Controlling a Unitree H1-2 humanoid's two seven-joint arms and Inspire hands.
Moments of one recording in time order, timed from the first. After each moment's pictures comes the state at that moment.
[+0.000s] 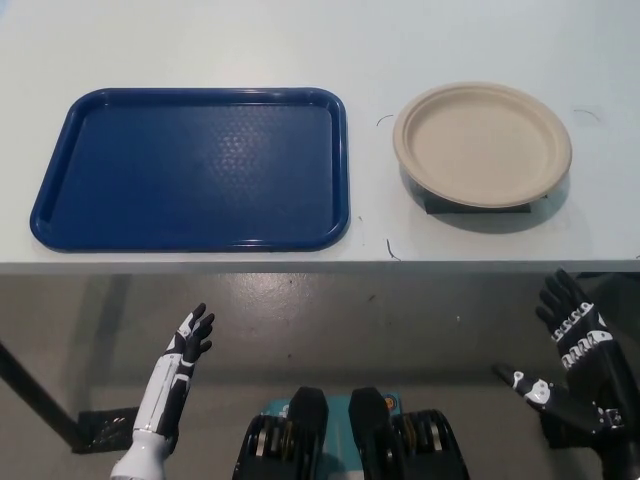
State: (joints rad) left_arm -0.07 0.08 -0.01 0.28 0.08 -0.32 -0.02; right_arm 0.04 -0.15 0.01 -0.14 0.32 -0.05 0.10
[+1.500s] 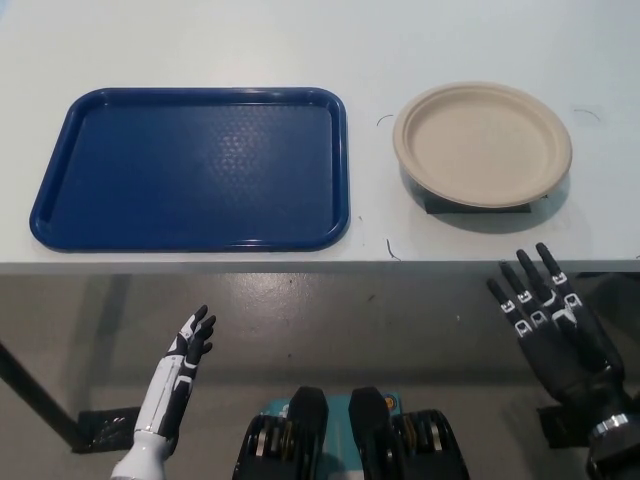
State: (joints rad) left_arm -0.07 0.08 -0.01 0.28 0.10 -0.32 -0.02; right_arm -0.14 -0.06 -0.17 -0.07 1.16 0.39 -0.05
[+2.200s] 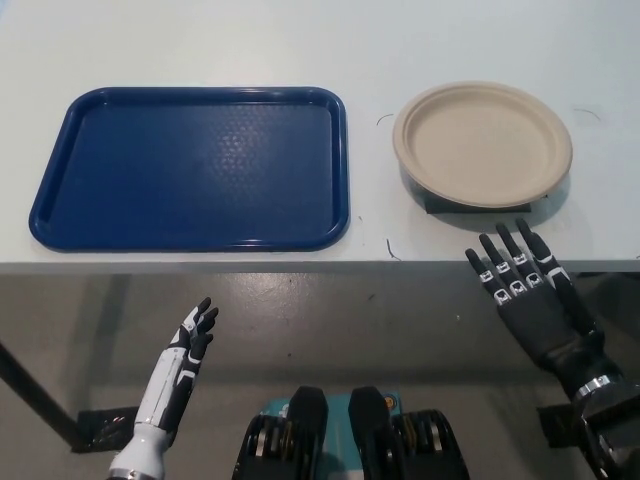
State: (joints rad) left_arm -0.09 0.10 -0.02 0.27 0.12 -0.33 -0.02; right_arm -0.24 -0.03 -0.21 0.00 1.33 0.46 -0.16
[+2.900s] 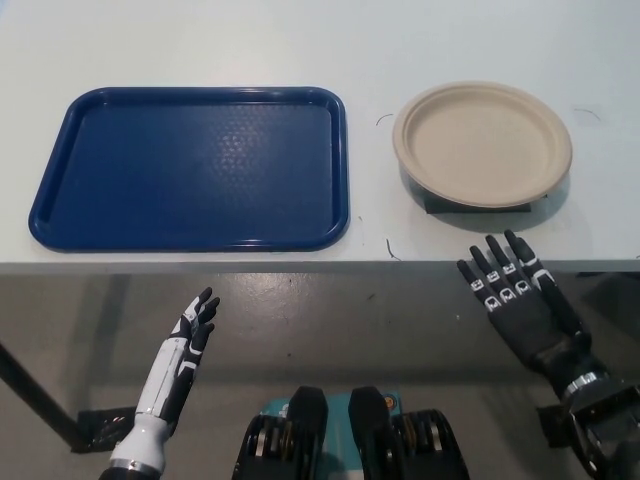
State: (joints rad) left_arm -0.11 0.10 -0.02 0.27 0.13 -0.34 -0.02; right_arm -0.28 -0.02 -0.22 0.08 1.31 0.47 -0.19
